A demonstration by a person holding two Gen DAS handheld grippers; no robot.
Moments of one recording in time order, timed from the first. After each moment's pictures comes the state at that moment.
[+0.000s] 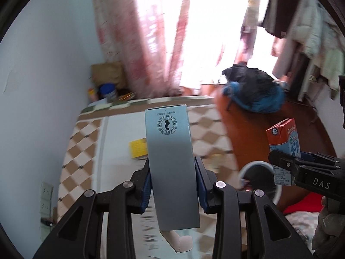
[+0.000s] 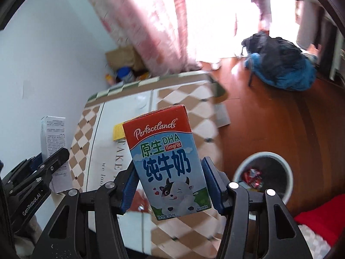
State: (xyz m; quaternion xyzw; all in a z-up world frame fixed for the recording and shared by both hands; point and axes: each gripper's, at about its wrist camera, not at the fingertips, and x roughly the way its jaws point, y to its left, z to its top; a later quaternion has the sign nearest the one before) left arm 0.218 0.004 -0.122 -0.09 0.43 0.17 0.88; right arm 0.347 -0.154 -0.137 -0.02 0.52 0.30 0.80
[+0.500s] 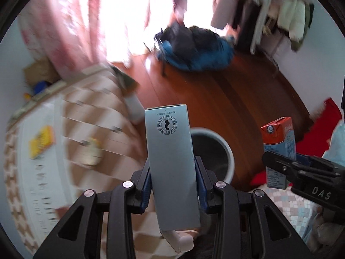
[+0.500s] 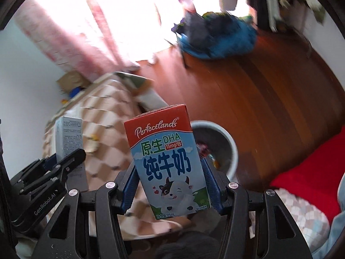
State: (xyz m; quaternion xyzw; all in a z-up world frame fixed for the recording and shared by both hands) left arm 0.350 -0.161 -0.229 -0.08 0.54 0.00 0.84; right arm 0.399 -0.371 -0.225 0.05 0.59 0.15 0.79
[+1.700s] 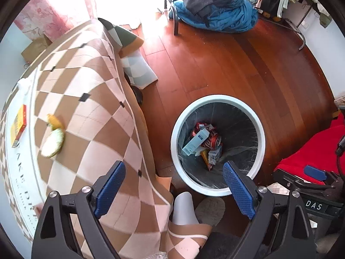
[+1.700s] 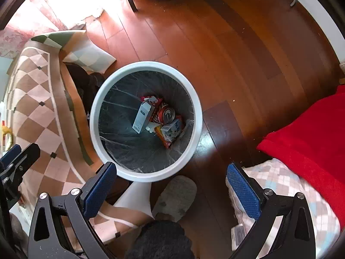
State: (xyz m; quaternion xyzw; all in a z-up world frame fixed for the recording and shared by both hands) left arm 0.384 -0.179 -0.320 -0.05 0.62 0.07 0.78; right arm 0.432 -0.414 -0.379 0.02 0.70 0.06 0.71
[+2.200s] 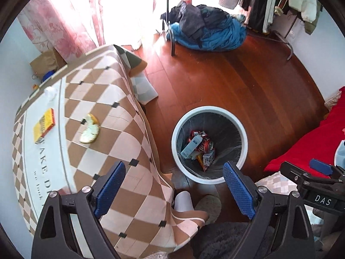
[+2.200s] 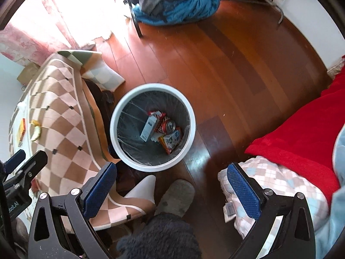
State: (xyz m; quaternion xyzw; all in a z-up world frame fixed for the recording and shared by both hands) left arm 0.330 -0.186 -0.232 -0.05 0.57 0.06 0.82; right arm 0.379 -0.418 -0.267 0.02 0.64 0.05 0.77
